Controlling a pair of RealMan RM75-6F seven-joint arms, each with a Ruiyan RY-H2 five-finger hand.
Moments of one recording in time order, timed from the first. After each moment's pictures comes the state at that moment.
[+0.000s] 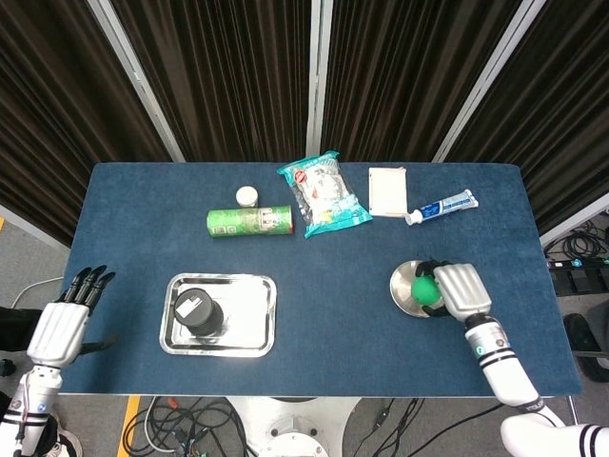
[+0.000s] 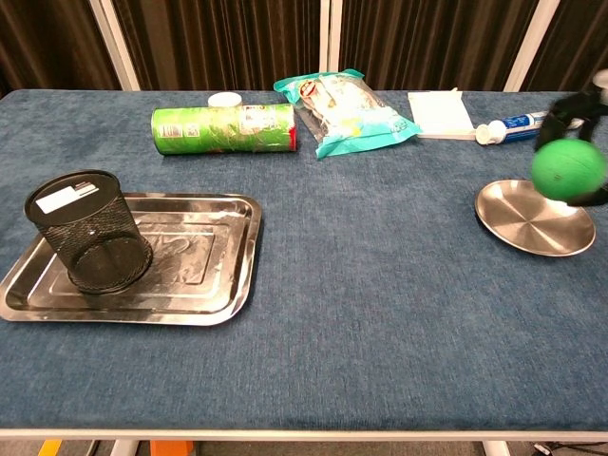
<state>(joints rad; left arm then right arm) -0.17 -1.21 0.00 -1.59 1.54 1.45 0.05 0.56 -1.21 0.04 -1.74 -1.10 1.13 -0.28</state>
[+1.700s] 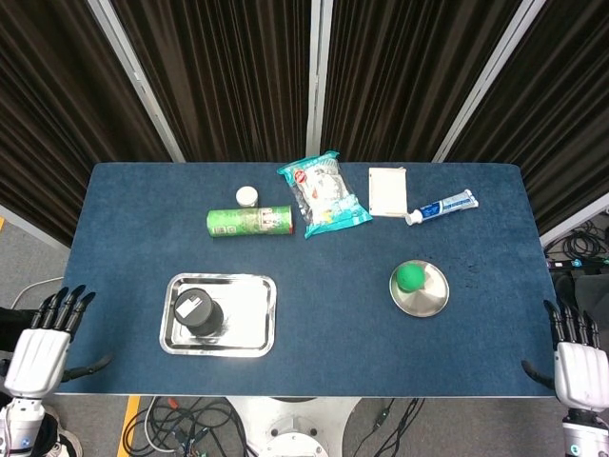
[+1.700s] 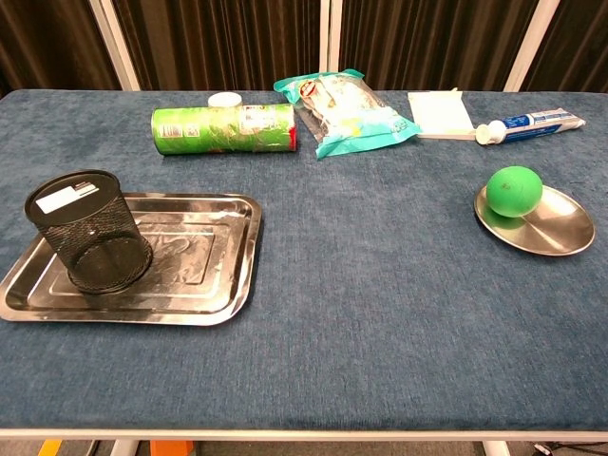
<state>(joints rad) -0.04 -1.23 0.05 -1.54 1.61 1.61 0.13 0.02 -1.30 -0.05 -1.42 -1.38 1.65 -0.05</state>
